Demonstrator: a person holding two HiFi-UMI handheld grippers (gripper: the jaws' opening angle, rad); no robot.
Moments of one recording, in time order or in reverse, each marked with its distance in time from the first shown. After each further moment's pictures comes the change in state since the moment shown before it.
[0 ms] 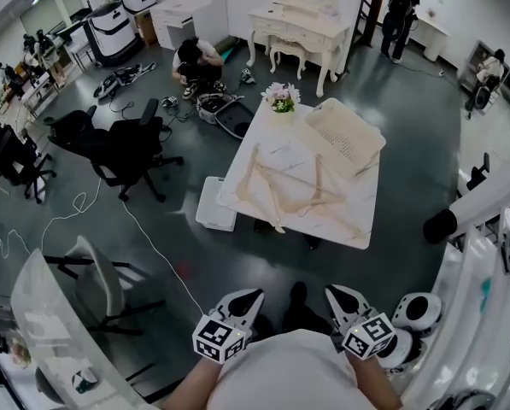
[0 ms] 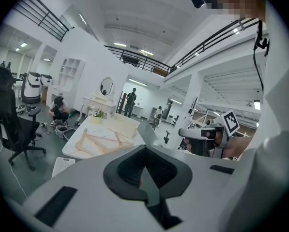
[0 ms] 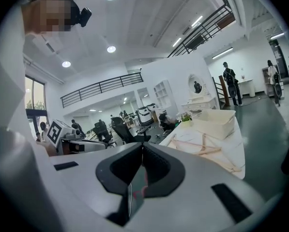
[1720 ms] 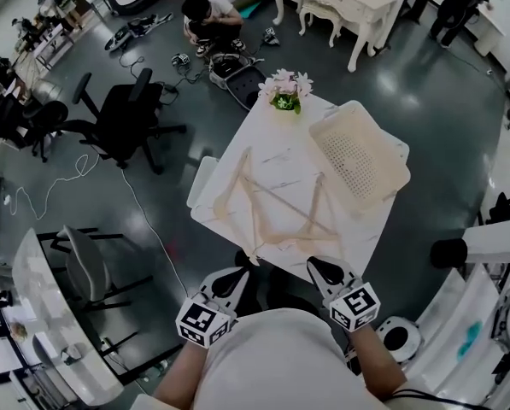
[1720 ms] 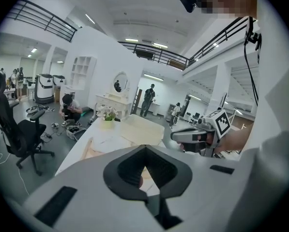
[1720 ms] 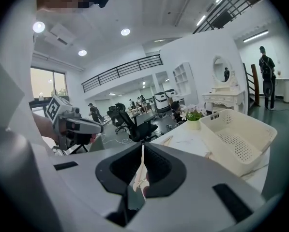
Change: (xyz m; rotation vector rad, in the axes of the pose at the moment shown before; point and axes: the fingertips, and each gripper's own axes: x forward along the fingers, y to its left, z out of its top) left arm 0.238 0.127 0.095 -0.045 0.045 0.202; right arm 0.211 -0.240 0.070 -0.166 0.224 0.265
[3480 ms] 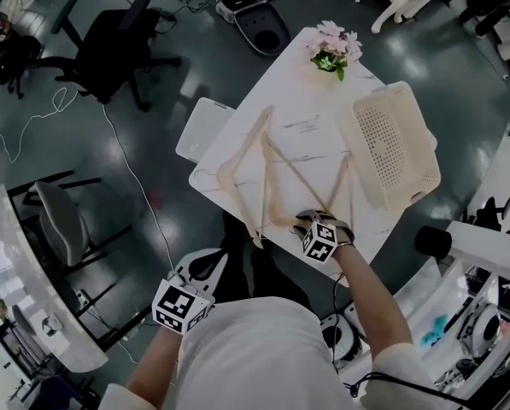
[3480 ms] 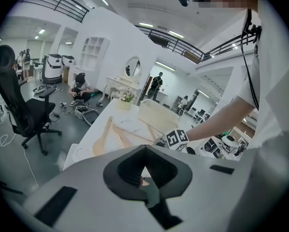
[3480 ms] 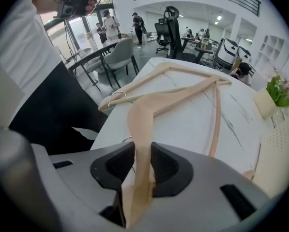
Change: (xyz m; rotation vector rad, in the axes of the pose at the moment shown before) left arm -0.012 0.126 -0.064 -0.137 0.162 0.026; right arm 0.186 -0.071 -0.231 -0.653 0.927 0.301
